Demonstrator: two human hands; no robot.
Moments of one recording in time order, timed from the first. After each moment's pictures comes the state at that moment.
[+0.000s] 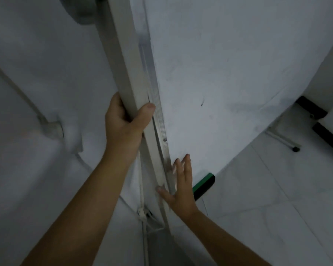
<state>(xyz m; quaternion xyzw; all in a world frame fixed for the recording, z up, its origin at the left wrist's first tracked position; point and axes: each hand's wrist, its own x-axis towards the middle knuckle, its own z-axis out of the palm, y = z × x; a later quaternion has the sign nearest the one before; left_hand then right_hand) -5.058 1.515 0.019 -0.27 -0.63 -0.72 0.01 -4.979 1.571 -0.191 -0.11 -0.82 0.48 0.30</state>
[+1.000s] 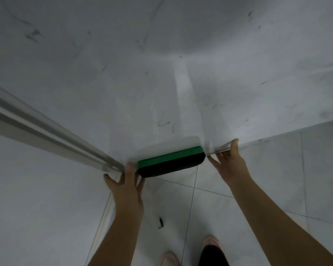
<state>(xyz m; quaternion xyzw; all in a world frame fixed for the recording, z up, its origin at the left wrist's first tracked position) -4.965 1.606 -0.347 0.39 -0.54 -0.74 0.04 -4.999 1.818 -0.418 -0.39 -0.34 0.86 -0.04</state>
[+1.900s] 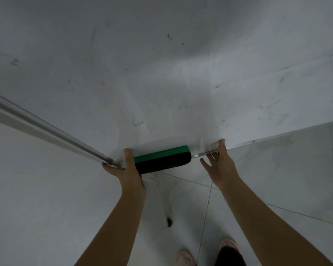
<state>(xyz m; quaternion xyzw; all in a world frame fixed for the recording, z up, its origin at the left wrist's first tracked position) -4.968 1.569 -0.350 0.40 -0.57 -0.71 0.12 -4.981 1.756 -0.398 -0.39 -0.32 0.86 -0.10</state>
